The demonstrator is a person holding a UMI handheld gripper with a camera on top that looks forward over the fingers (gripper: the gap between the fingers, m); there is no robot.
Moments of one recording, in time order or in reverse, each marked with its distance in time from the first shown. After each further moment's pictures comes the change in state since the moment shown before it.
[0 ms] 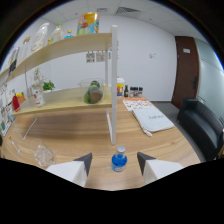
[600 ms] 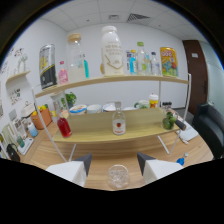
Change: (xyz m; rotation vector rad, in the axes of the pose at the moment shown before) arm -0.243 -0.079 -0.061 0.090 -0.137 0.031
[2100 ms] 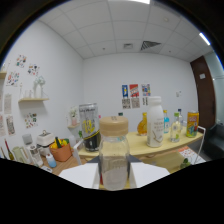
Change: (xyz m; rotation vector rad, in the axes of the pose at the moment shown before) arm -0.122 -0.168 -0.051 0.343 -0.137 -0.036
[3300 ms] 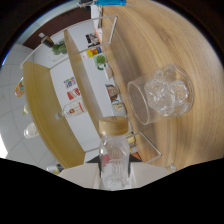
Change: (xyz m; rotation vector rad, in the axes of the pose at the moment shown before) arm 0.037 0.218 0.022 -0.113 -0.143 1.834
